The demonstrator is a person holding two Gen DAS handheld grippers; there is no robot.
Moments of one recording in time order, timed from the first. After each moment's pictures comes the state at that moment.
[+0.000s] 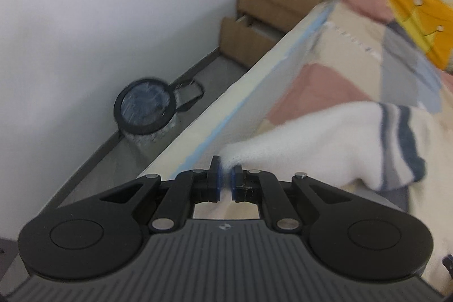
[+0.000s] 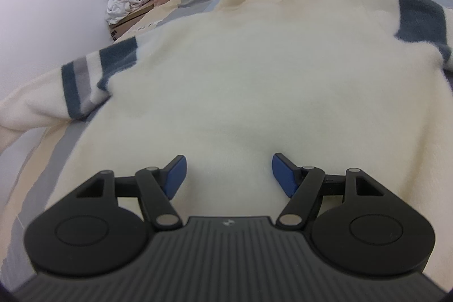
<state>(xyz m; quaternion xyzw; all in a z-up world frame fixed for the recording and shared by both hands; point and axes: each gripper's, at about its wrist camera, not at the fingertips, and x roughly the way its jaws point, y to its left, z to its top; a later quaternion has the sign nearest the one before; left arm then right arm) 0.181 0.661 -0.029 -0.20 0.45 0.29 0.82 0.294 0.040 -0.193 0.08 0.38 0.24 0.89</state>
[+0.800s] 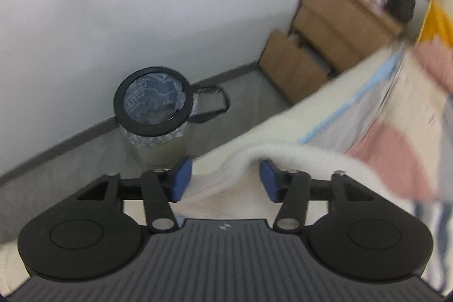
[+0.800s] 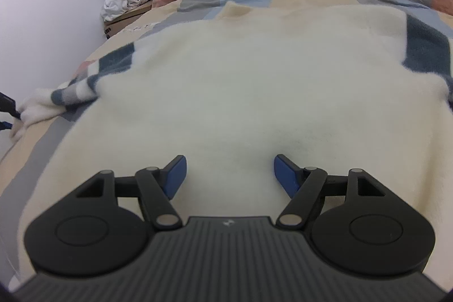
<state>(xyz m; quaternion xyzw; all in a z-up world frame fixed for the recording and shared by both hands) 0.238 0.743 -0.131 -0.32 0.36 0.39 0.78 0.301 0.062 -0.194 0.03 0.35 0.22 0.91</state>
